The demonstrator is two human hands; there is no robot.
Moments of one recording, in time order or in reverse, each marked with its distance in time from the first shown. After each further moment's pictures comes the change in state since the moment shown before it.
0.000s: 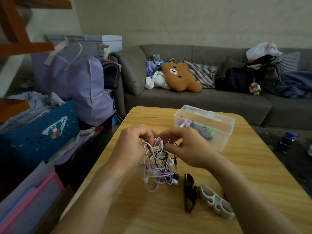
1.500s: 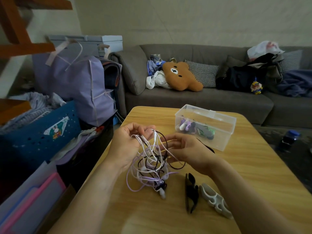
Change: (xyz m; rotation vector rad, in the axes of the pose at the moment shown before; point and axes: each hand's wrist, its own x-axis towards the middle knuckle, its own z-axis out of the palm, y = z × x) left_hand 0.004 0.000 0.004 -0.625 0.132 -0.399; right_hand -0.005 0.011 0.013 0.759 -0.174 0.329
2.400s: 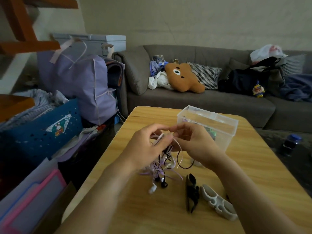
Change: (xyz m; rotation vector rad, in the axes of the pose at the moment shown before) left_hand -0.009 0.004 0.011 0.603 -0.250 0.238; right_hand -0.004 -0.021 0.001 -0.116 0.233 -0.168
